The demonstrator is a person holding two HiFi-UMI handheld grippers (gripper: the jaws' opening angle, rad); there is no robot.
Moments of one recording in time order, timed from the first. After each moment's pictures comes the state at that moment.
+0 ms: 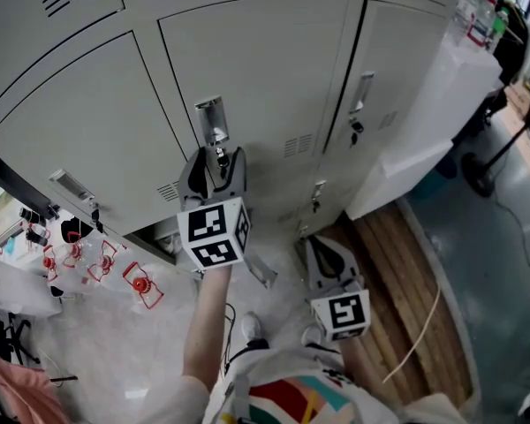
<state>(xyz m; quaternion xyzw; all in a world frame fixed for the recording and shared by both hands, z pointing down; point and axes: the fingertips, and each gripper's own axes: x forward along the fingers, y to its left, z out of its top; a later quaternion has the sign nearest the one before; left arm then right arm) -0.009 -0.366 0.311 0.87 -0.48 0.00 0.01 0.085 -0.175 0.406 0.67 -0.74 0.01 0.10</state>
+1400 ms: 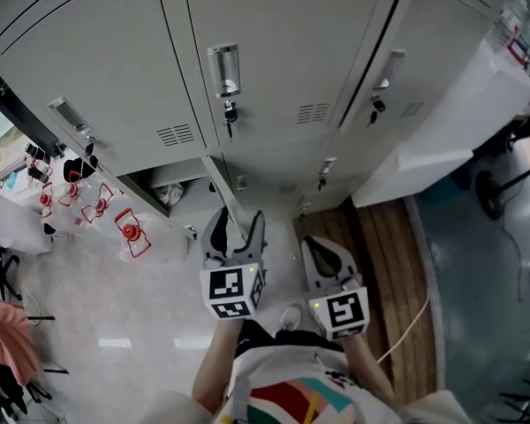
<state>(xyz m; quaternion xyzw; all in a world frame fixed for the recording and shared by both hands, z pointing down) -0.019 -0.210 0.463 0.85 -0.52 0.07 0.12 0.085 -0.127 0.459 0.57 -0.81 0.05 0.16</state>
